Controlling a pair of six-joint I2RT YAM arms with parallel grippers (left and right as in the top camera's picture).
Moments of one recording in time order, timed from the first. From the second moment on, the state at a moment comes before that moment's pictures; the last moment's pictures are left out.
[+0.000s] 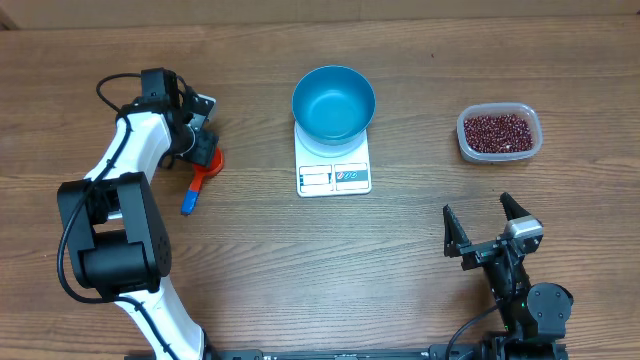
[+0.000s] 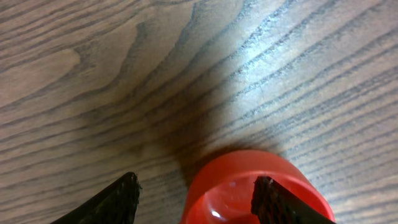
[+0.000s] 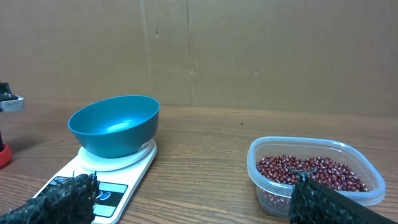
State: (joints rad) left arm 0.12 2.03 1.40 -0.66 0.06 0.41; right arm -0.05 0.01 0.02 -0.01 -0.28 0.04
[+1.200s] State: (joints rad) left arm 0.12 2.14 1.76 -1.00 0.09 0.11; right arm -0.05 0.01 0.02 -0.01 -0.28 0.04
